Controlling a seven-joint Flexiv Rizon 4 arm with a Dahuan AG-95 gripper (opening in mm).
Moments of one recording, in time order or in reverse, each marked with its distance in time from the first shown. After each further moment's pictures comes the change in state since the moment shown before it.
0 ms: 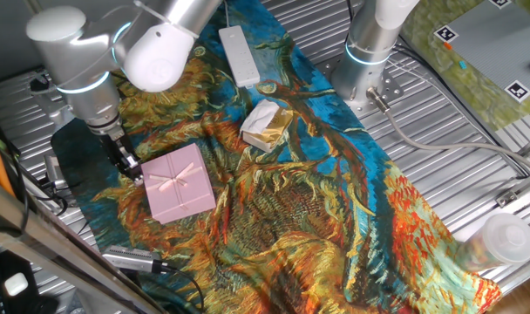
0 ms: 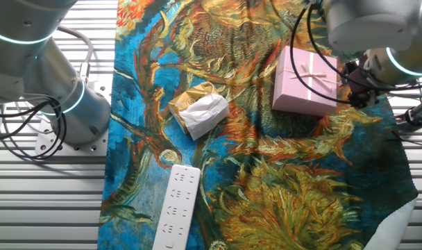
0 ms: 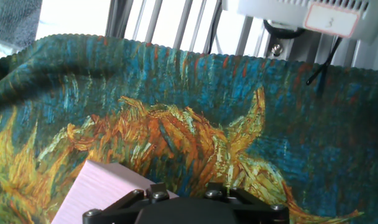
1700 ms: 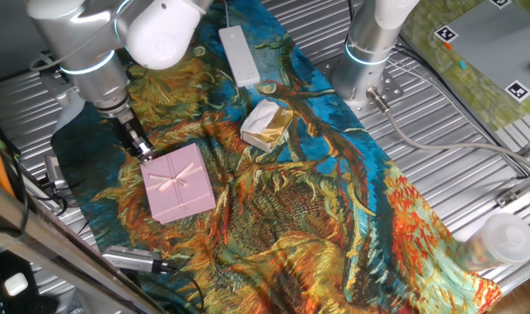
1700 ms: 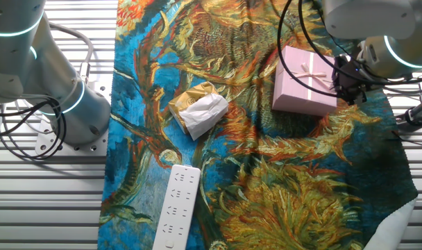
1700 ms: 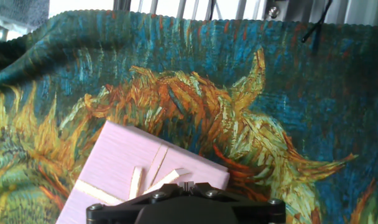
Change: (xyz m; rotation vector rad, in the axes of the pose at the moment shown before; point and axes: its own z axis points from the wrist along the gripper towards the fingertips) arm 0.040 0.011 -0.024 -0.023 0.050 0.042
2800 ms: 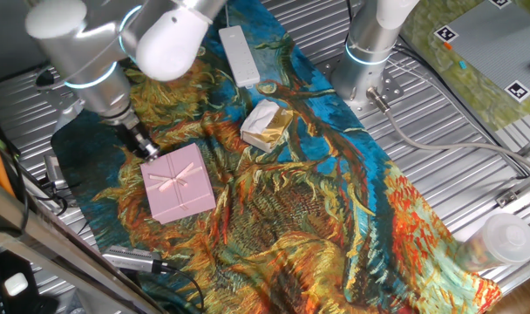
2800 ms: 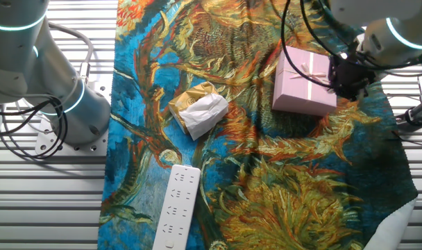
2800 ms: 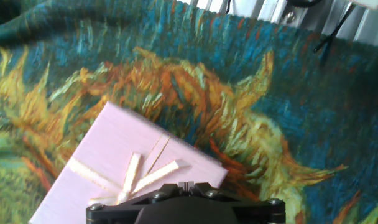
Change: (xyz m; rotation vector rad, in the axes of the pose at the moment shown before) arm 0.018 0.004 0.001 0.062 0.054 -0.112
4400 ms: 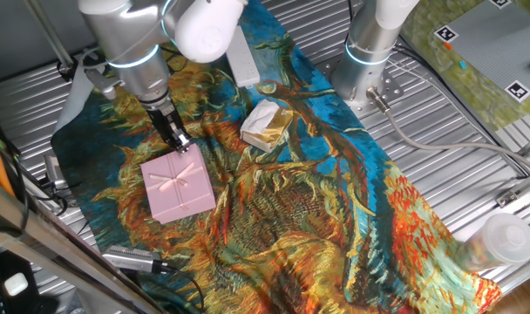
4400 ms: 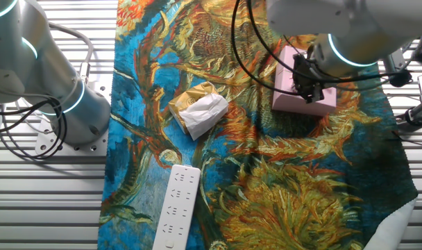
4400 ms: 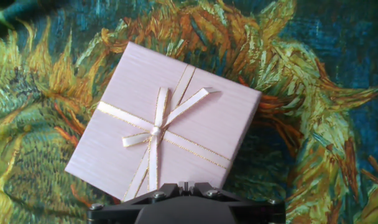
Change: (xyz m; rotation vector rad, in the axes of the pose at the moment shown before) arm 0.062 0.035 0.018 -0.072 -0.034 0.112
